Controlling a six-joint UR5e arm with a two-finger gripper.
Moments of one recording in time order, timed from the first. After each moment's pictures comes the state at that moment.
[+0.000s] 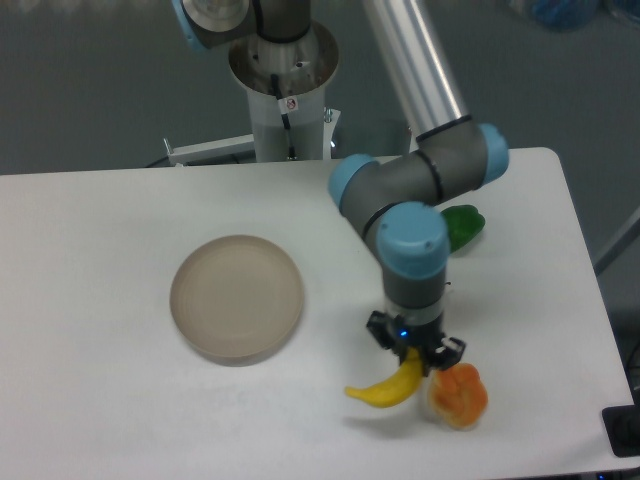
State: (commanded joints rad) arm 2.33 -2.09 -1.47 -0.86 1.61 1.04
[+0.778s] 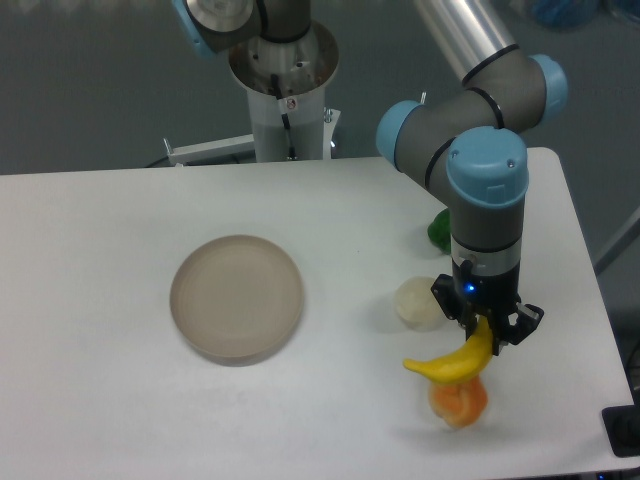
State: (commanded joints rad) arm 2.37 -2.06 -1.39 -0.90 1.57 1.15
